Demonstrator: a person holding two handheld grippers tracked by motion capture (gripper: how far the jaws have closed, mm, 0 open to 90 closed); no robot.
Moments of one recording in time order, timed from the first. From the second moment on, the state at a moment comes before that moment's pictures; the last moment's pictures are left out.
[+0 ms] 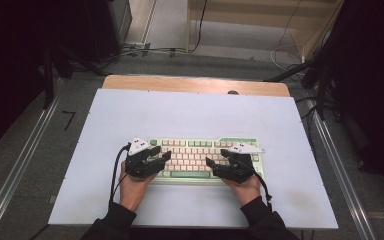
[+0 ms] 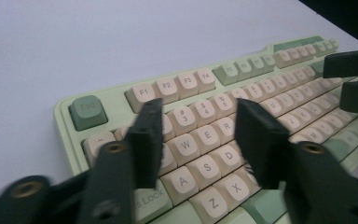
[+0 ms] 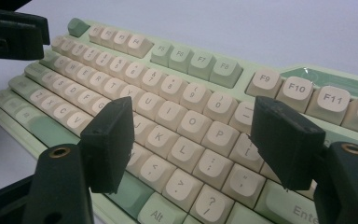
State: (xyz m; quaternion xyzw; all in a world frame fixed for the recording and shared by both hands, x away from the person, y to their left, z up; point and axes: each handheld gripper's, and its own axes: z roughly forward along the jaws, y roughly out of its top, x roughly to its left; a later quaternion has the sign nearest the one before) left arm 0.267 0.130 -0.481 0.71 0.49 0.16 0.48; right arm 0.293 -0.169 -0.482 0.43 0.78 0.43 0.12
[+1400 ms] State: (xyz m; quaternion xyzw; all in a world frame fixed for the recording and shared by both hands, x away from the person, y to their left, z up) left arm 0.283 0.110 -0.483 0.73 0.47 0.14 0.47; right arm 0.285 -0.191 -0.482 0.46 0.77 0.43 0.14
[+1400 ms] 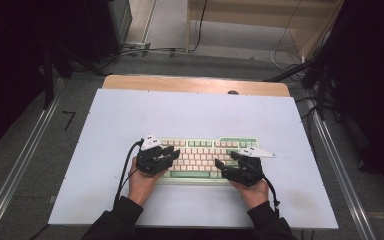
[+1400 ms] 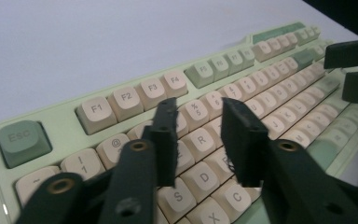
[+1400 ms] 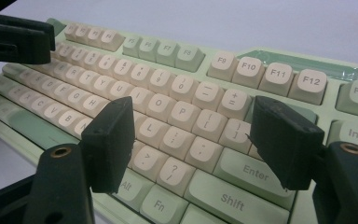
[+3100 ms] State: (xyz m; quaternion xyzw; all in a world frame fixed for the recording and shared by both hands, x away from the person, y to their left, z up) left arm 0.258 0.144 -0.483 0.69 0.53 0.20 0.46; right arm 0.282 -0.127 -0.494 0.35 0.83 0.42 0.09
